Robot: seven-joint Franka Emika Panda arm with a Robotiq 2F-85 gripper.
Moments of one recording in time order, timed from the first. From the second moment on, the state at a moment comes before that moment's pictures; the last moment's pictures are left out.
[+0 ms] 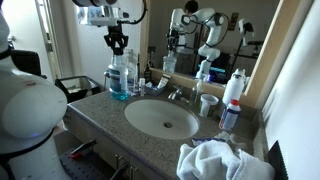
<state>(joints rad) 0.21 -0.16 0.24 -2.07 -0.07 2.06 0.18</state>
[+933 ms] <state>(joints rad) 0.21 -0.17 0.23 -2.07 -0.07 2.06 0.18</state>
